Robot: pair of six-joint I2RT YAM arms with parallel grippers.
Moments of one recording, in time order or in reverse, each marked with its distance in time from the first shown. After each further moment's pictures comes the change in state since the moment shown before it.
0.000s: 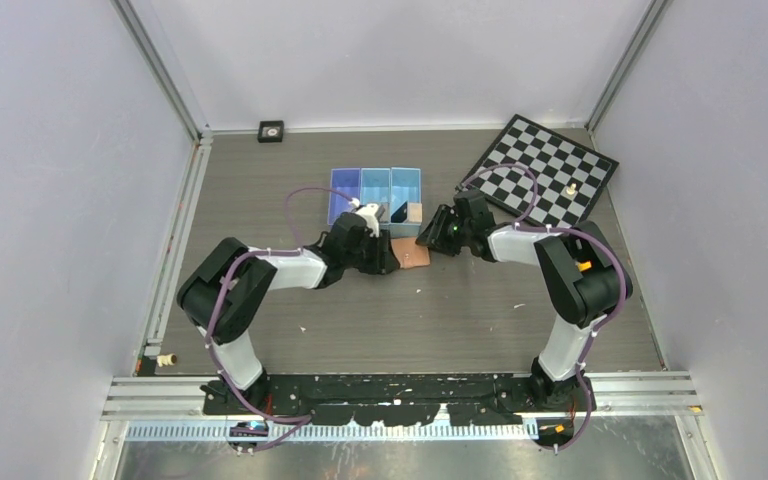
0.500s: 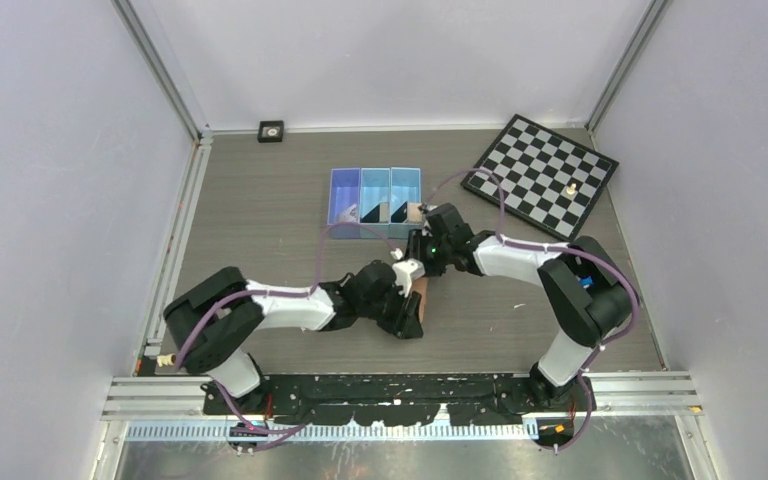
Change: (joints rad) left arm -0.328 -0.119 -0.110 -0.065 0.085 0.032; right arm 0.163 -0.086 0.008 -0.188 0.002 -0.179
